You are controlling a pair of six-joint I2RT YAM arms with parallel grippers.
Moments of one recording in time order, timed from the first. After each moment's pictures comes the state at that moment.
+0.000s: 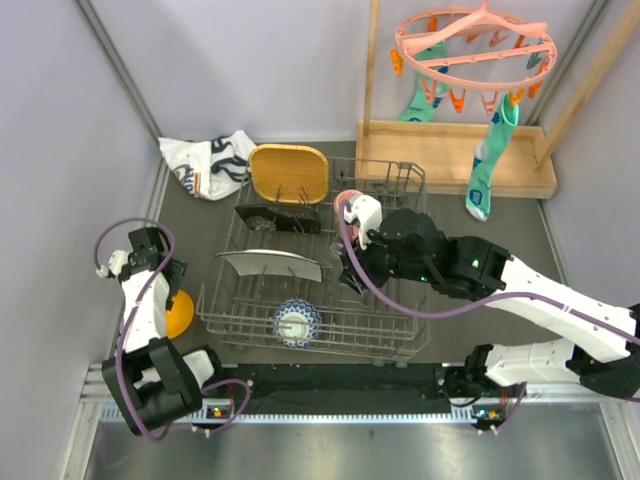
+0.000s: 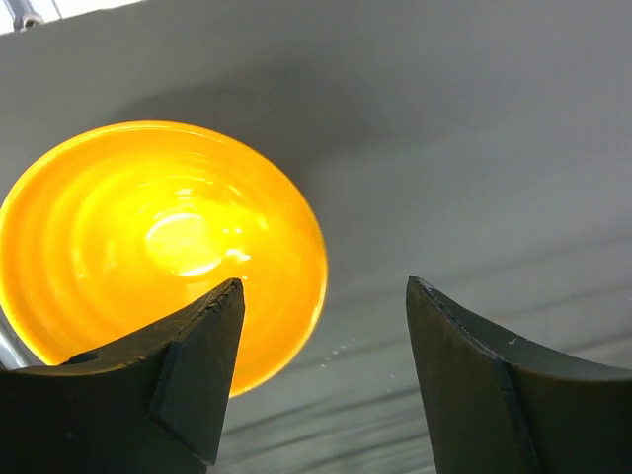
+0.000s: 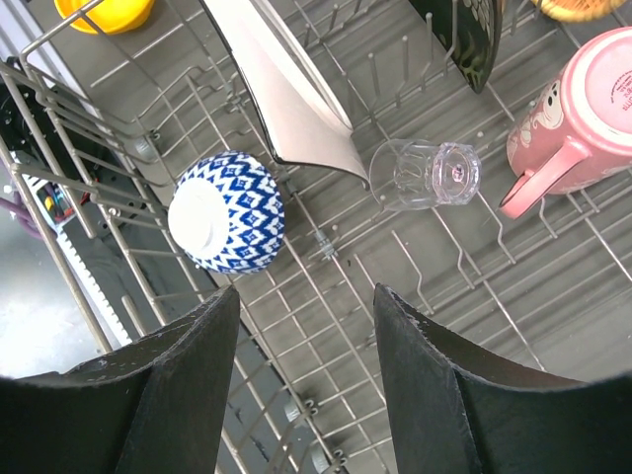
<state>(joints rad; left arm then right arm) 0.40 1.09 0.73 -0.72 -0.29 -0.92 1.11 1.16 1.32 -0.73 0.09 0.20</state>
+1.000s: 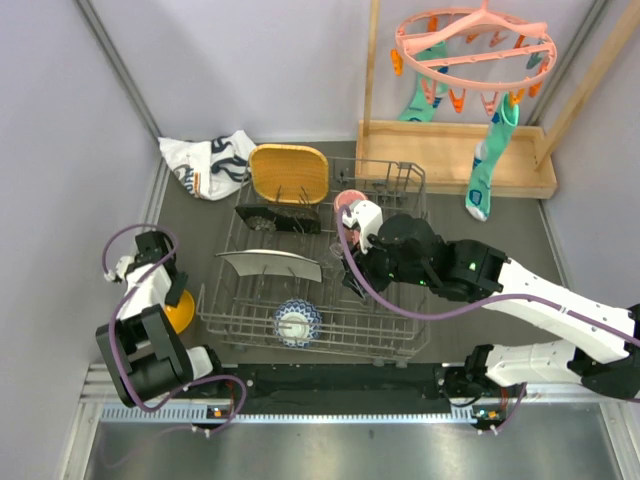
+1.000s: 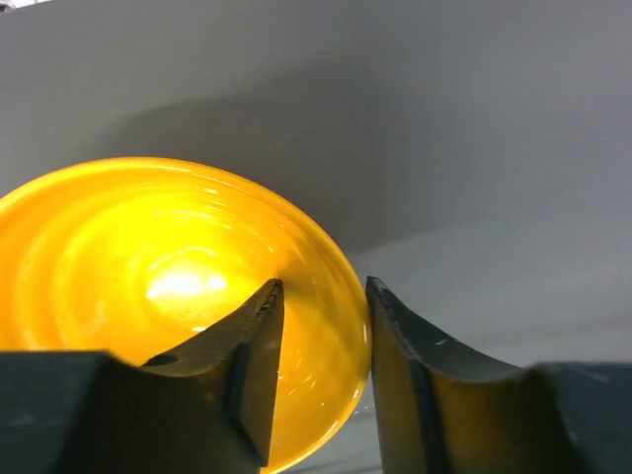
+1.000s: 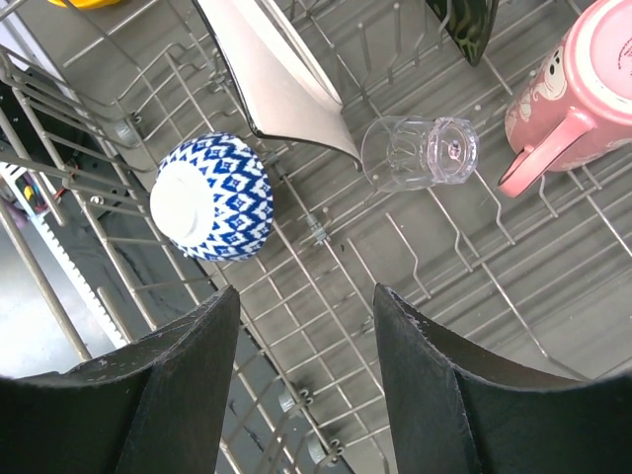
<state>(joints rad) 0.42 1.26 0.66 -0.58 -0.30 -0.93 1.11 1.14 1.27 -0.74 0.11 0.21</state>
